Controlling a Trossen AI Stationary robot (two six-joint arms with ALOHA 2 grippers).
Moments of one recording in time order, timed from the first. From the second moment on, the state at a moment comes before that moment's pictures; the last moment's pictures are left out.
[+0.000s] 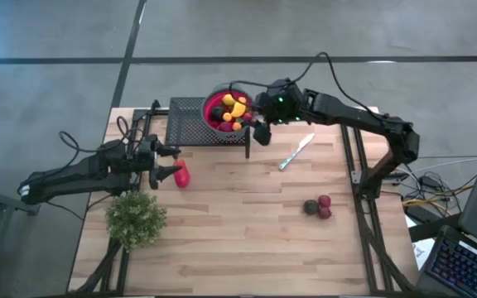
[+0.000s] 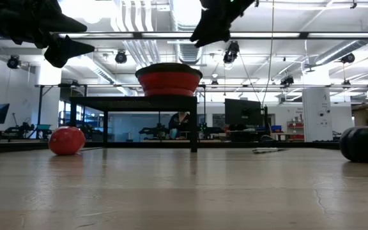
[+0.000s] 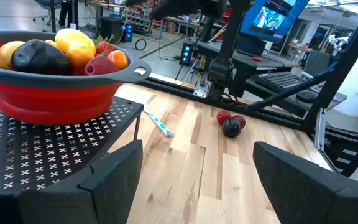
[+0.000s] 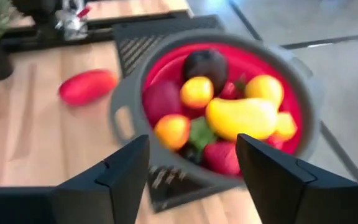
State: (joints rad) left arm 0.22 0.33 0.34 -0.17 0.06 -0.21; right arm -0.34 1.61 1.59 -0.60 0.00 -0.08
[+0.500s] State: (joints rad) left arm 0.22 0.33 0.34 -0.17 0.06 -0.21; right arm -0.18 1.38 1.35 -0.68 0.00 -0.01
